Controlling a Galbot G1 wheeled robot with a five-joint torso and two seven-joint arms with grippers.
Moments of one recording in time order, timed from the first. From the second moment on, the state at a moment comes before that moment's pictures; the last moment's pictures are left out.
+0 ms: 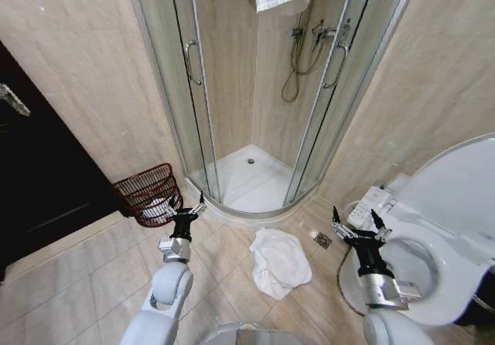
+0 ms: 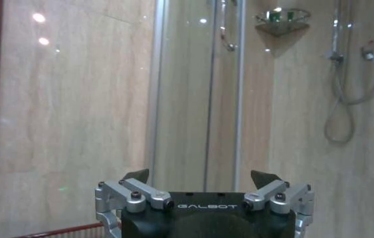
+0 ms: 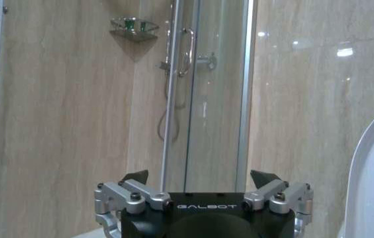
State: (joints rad) left arm 1.45 -1.39 -0.47 -2.05 -0.15 -0.07 -0.29; right arm -1.73 1.61 0.78 2.33 0.08 0.04 -0.09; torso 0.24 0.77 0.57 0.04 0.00
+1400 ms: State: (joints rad) left arm 1.48 -1.33 -0.51 -2.09 -0.17 -0.03 -0.28; right arm -1.79 1.53 0.70 2.30 0.10 0.10 -0.10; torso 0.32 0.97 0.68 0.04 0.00
